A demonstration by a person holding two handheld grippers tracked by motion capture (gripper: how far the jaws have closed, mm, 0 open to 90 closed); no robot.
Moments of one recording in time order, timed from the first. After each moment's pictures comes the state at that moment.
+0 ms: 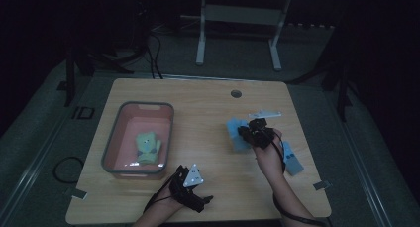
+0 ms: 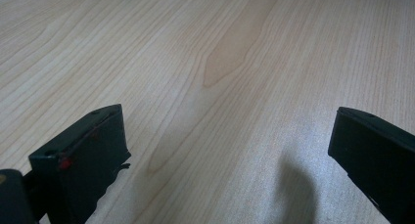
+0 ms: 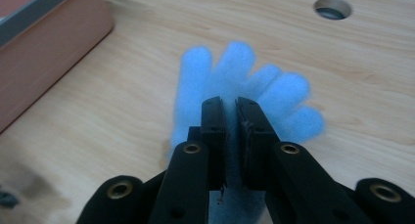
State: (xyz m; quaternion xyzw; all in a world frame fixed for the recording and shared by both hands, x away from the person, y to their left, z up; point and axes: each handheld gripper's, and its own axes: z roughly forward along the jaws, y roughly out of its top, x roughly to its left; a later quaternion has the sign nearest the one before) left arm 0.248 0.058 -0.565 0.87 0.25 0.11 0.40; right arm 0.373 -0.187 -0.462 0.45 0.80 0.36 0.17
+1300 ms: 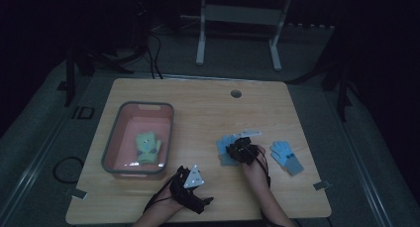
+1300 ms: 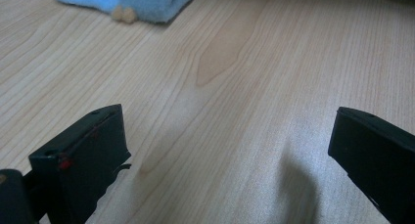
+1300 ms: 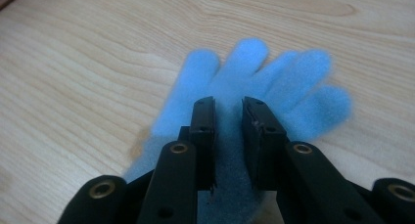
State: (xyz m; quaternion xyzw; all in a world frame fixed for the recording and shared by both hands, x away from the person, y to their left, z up) left arm 0.247 0.057 -0.565 0.88 0.24 0.11 0.40; right arm 0.370 -0.166 -0.550 0.44 0.82 0.33 0.14
